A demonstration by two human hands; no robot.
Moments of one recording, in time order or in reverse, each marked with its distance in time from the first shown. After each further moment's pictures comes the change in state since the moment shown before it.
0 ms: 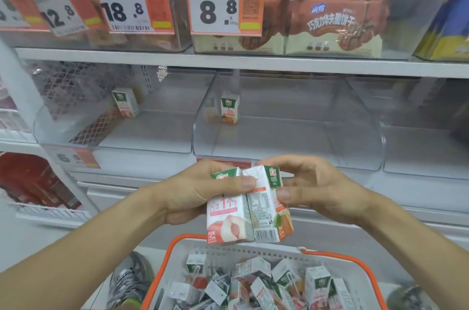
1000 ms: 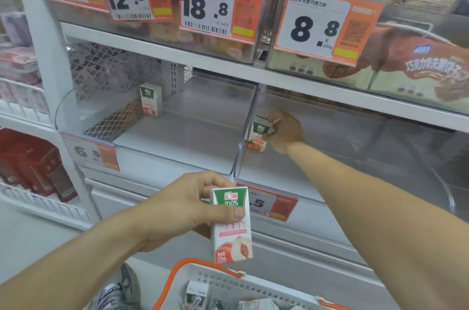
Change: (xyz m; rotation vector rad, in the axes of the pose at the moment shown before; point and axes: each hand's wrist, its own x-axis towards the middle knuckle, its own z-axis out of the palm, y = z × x) left_hand -0.035 -0.016 -0.070 0.091 0.353 0.060; right_hand 0.247 0.003 -0.049 -1.079 0.725 0.087
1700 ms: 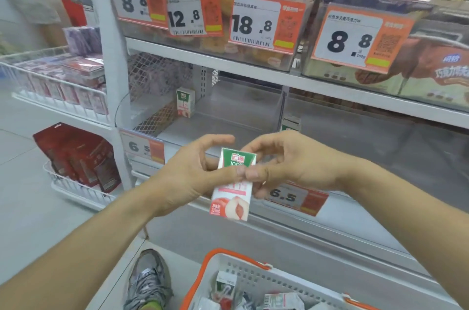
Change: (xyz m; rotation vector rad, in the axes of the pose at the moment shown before) left_hand -0.039 0.015 -0.039 -0.004 0.173 0.229; right_hand -0.158 -0.124 -0.069 0.497 -0.863 -0.165
